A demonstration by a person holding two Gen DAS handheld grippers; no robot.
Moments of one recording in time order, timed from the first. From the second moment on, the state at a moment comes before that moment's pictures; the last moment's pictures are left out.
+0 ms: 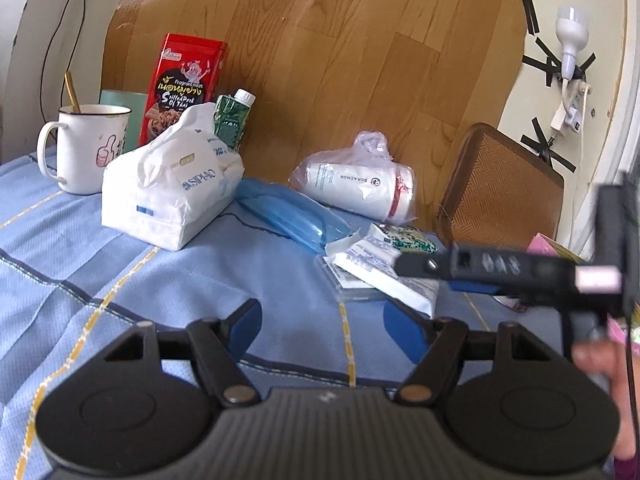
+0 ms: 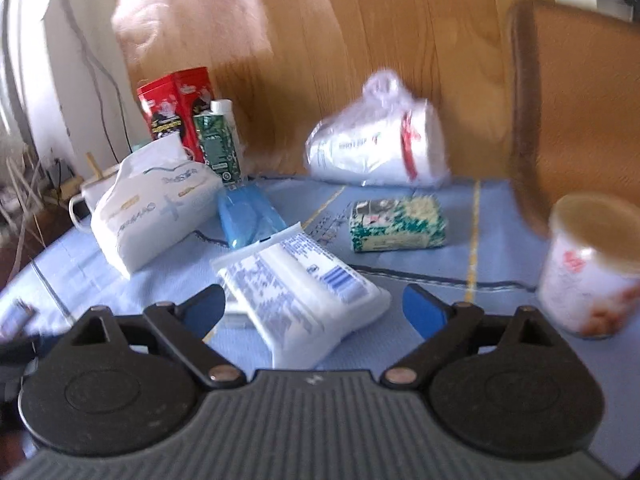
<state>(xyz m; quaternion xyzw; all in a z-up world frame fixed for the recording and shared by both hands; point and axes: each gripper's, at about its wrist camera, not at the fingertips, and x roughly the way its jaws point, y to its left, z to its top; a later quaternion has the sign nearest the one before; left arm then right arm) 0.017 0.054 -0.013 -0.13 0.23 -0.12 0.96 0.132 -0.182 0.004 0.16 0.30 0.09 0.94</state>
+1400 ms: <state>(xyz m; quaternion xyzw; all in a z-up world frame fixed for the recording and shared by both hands) 0.026 0.057 -0.017 -0.14 0.26 -0.12 0.95 0.005 -0.179 -0.003 0.16 0.28 0.16 0.93</state>
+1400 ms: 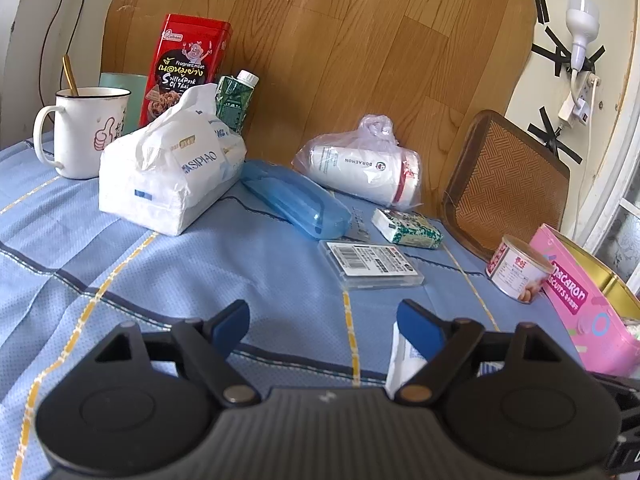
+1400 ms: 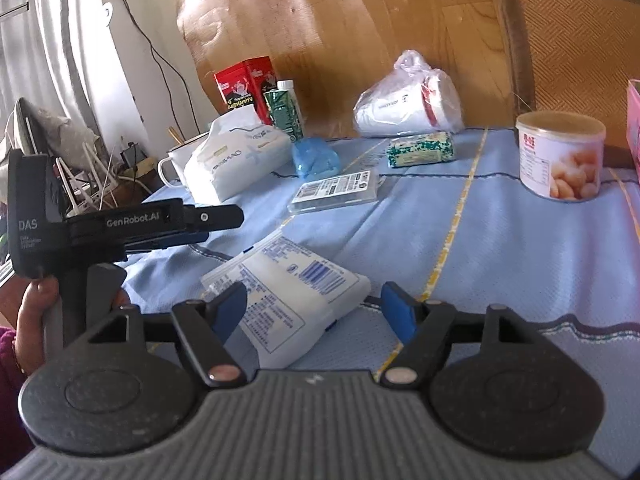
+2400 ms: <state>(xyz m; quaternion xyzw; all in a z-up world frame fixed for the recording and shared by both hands) 0.026 0.057 -0.017 -0.14 0.26 -0.12 0.95 -0.007 -0.174 0.002 0.17 0.25 0.23 0.92</state>
